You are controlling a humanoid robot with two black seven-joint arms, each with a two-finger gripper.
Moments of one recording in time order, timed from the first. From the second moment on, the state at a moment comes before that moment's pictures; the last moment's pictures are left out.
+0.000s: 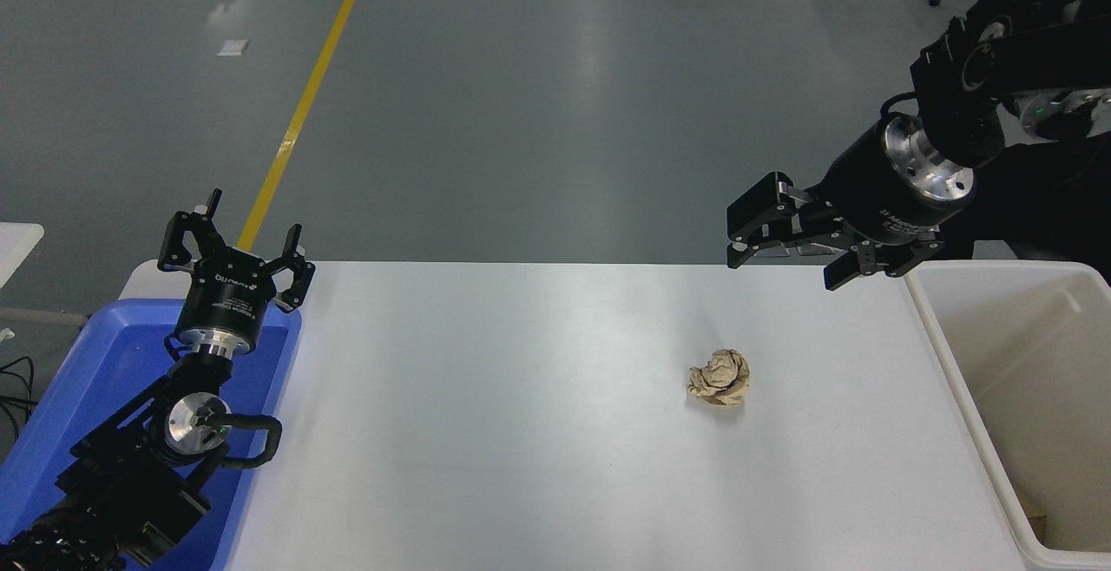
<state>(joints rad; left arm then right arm) -0.54 0.24 -0.95 -0.52 0.00 -0.56 -0.50 2.32 -0.21 -1.39 1.48 0.10 0.67 0.13</state>
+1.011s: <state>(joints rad) -0.54 0.24 -0.95 -0.52 0.00 -0.56 -0.50 2.30 -0.16 -1.36 1.47 0.12 0.66 0.13</state>
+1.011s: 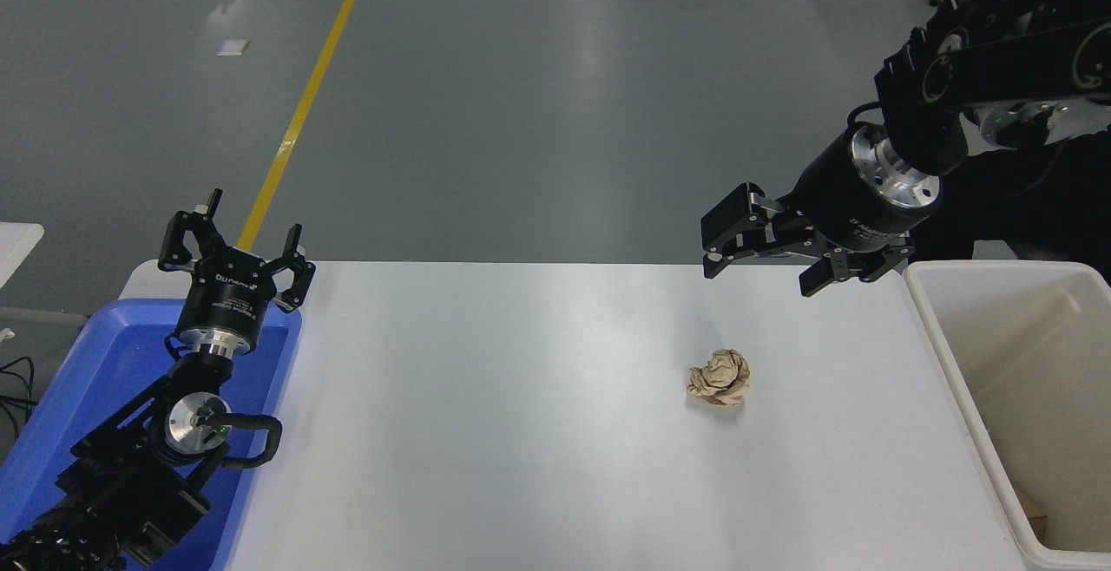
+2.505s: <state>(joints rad) -0.54 0.24 -0.95 -0.52 0.00 -0.56 -0.50 2.23 -0.12 -1.31 1.39 0.12 0.66 0.13</state>
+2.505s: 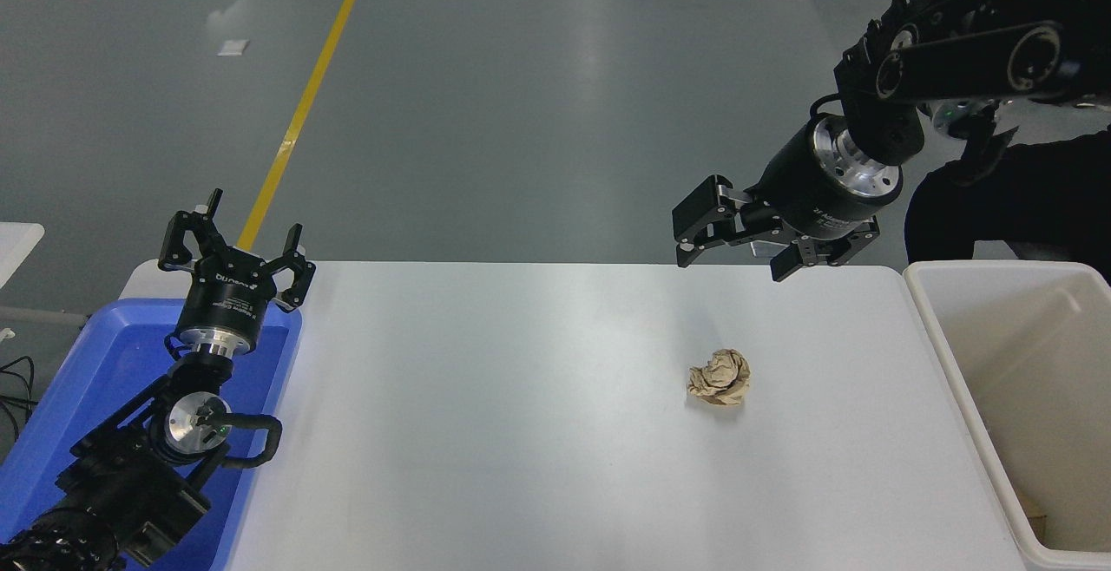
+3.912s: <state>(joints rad) -0.54 0.24 -0.95 -0.52 0.00 -0.56 -0.50 1.47 0.00 -1.35 0.94 0.12 0.05 0.01</state>
